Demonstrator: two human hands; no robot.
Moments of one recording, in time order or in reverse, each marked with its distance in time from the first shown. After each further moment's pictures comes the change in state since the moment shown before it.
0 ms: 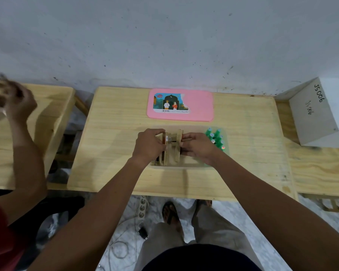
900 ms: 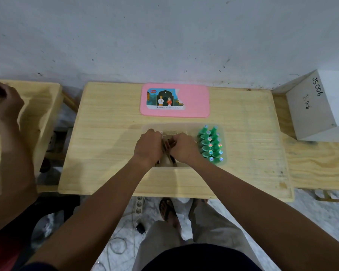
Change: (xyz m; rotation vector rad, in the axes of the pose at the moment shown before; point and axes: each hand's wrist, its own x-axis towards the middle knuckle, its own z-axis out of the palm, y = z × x) left_hand 0.016 0.001 0.027 0.667 -0.062 0.167; right_hand 0.006 0.008 0.034 -0.905 0.237 -0.157
